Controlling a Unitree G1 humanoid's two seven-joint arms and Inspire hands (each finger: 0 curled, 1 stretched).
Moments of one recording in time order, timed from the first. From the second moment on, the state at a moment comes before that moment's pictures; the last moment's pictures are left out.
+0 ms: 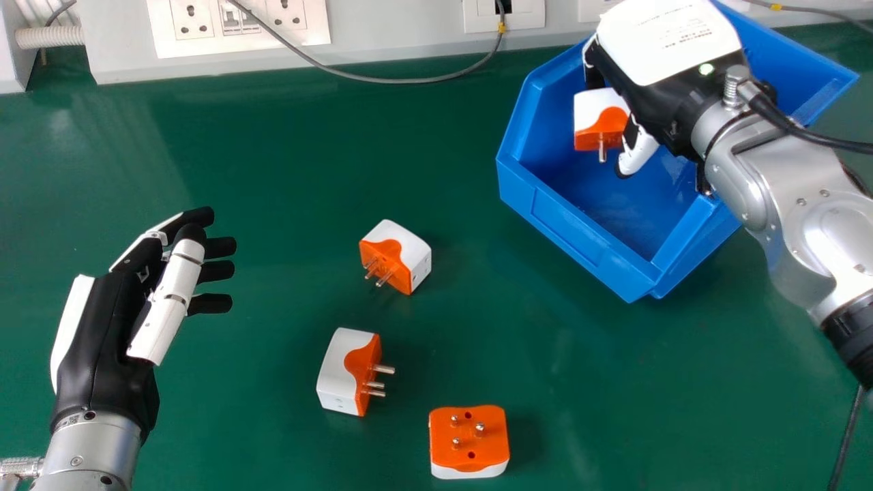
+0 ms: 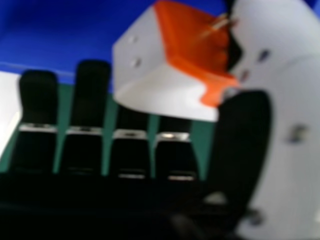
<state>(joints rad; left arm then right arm) 0.20 0.21 0.25 -0.36 -0.09 0.24 -0.07 -0.90 -0.56 0.47 0.52 -1.03 0.01 0.09</state>
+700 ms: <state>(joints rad) 0.21 0.21 0.25 -0.37 -0.09 0.24 -0.07 -0.91 -0.55 0.50 0.59 -1.03 -0.01 0.05</state>
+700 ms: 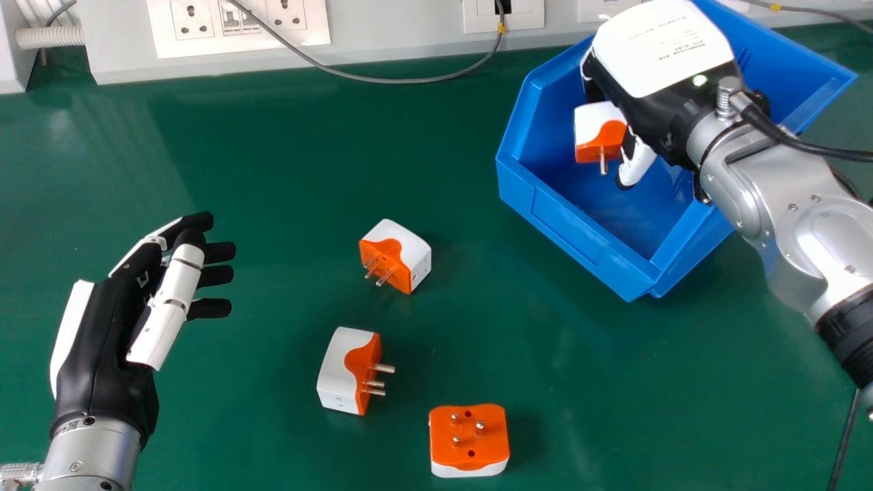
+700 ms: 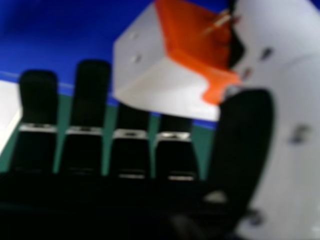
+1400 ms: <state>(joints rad) 0.21 0.21 0.25 -0.38 -0.09 0.24 -0.07 -0.98 -0.58 0.54 0.65 -1.06 -0.04 0.05</state>
